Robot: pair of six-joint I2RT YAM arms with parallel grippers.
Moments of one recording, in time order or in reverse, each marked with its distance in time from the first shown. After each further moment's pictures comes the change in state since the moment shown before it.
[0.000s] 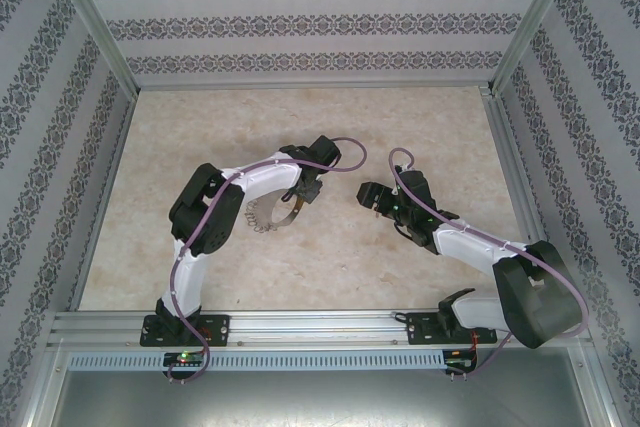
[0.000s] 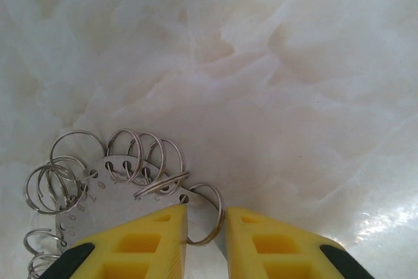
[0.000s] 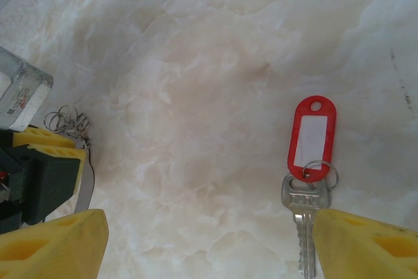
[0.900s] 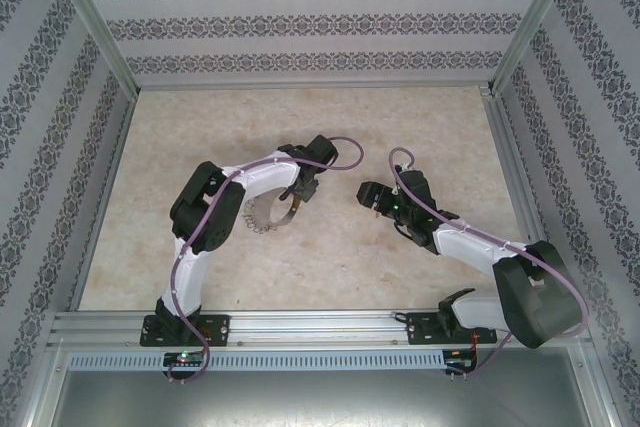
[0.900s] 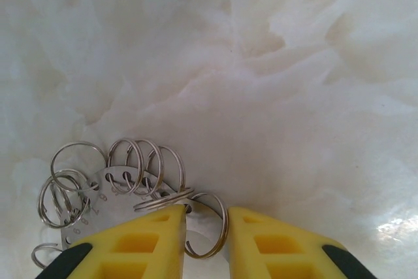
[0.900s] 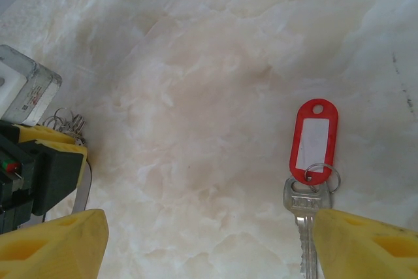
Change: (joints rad) left arm 0.022 0.013 0.000 0.001 -0.039 0.008; right arm 0.000 0.000 0.000 0.007 0.000 0.000
